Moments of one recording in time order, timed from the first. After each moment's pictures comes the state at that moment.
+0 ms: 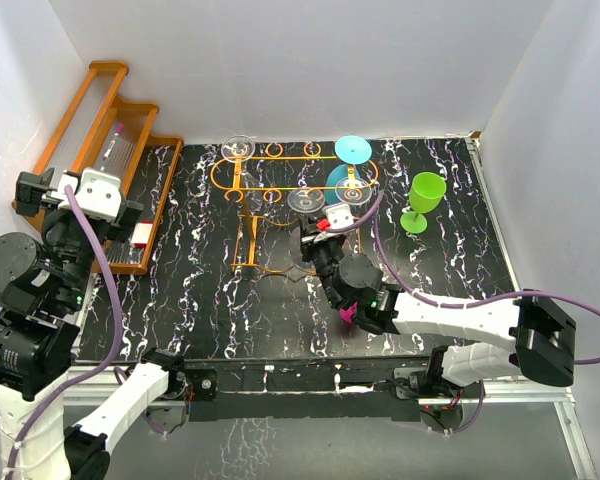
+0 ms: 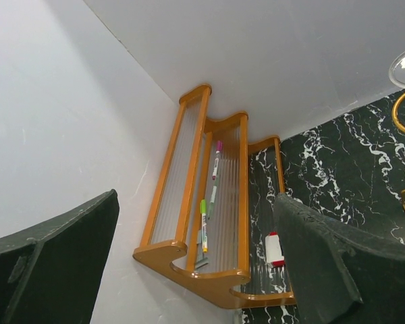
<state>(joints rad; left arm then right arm) -0.29 0.75 1.59 -0.76 -0.30 0.64 1.17 1.26 0.79 0.70 0.82 -0.11</state>
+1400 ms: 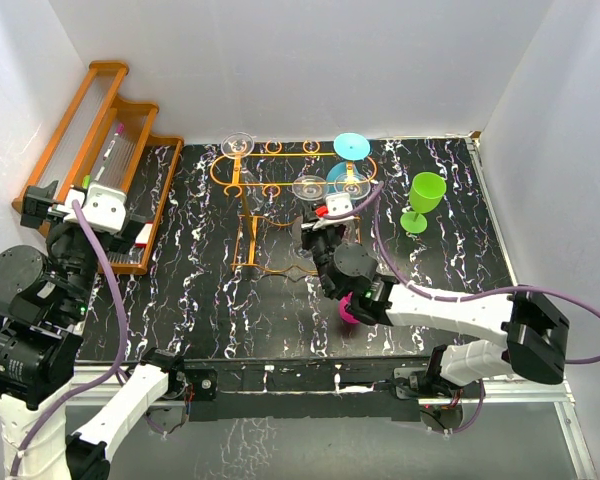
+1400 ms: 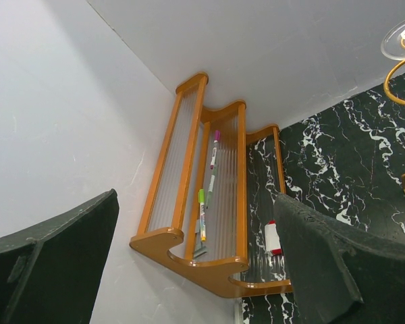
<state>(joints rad) -0.29 0.68 1.50 -0.76 -0.30 0.65 1.13 1.30 0.84 0.68 0.88 -0.12</state>
